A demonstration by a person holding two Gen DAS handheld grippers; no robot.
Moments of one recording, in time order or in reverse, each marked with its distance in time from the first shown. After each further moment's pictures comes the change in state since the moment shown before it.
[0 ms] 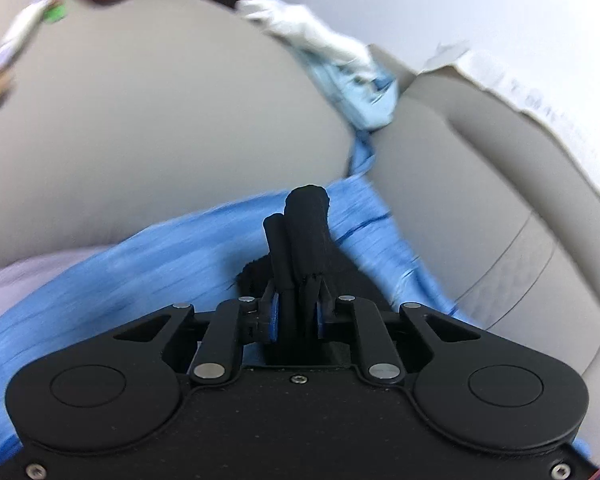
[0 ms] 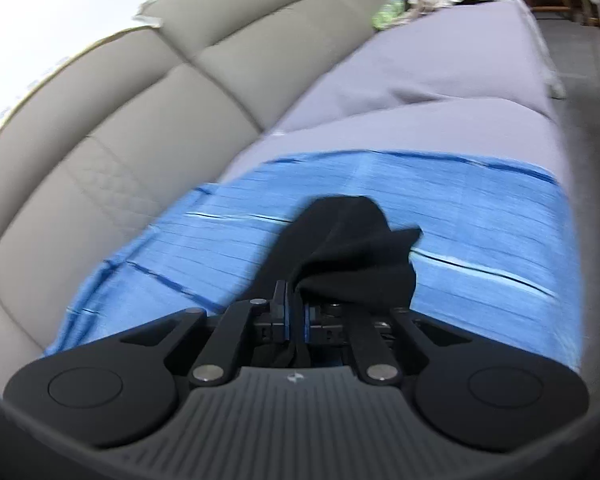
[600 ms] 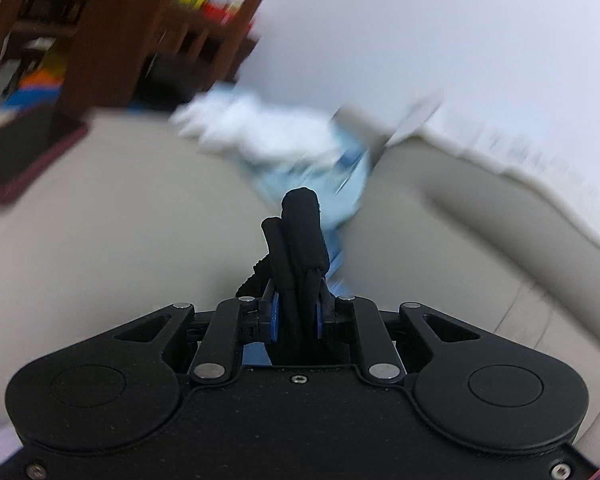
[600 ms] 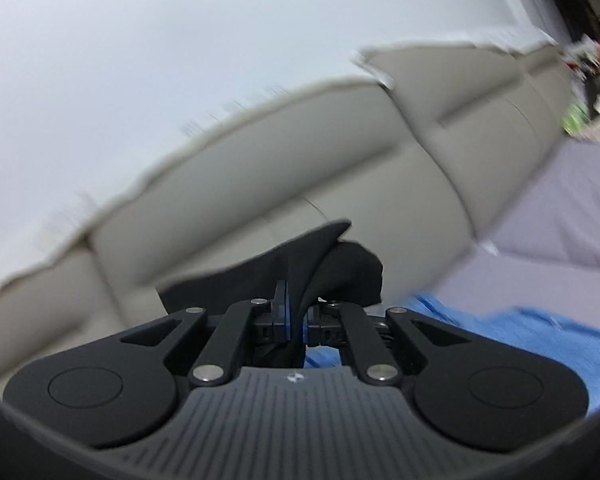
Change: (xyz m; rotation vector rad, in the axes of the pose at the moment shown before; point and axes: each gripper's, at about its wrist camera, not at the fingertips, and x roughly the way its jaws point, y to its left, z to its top) left arm 0.013 -0.075 0.088 0.112 -0.107 0.089; right arm 0.020 0.191 0.072 -0.269 -0.113 0.312
